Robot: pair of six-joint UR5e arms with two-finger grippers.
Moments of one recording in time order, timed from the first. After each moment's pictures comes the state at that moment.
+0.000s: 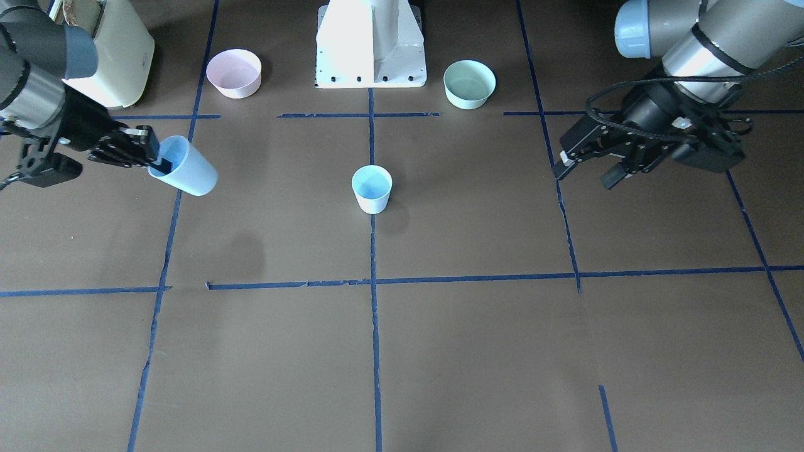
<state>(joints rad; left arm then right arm) -1.09 -1.93 -1.88 -1.89 -2.36 -1.09 0.93 -1.34 1.86 -1.10 2.43 1.20</state>
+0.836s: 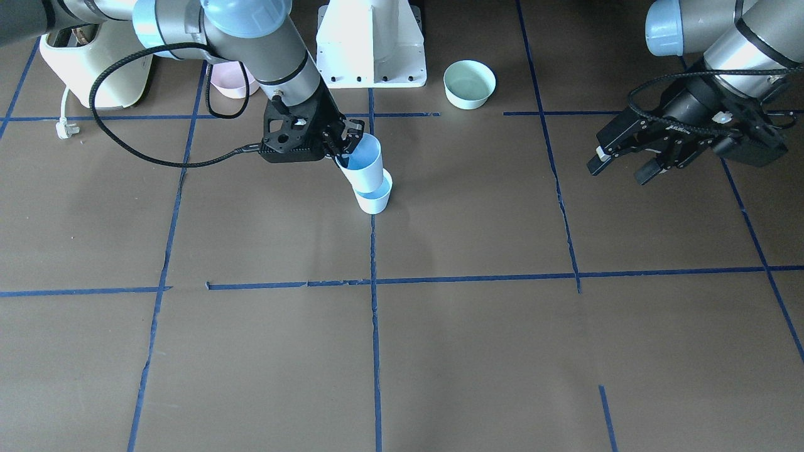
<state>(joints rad) -1.12 -1.89 -1.91 -1.89 -2.38 -1.05 0.60 -0.88 1.77 -1.51 2.04 1.39</state>
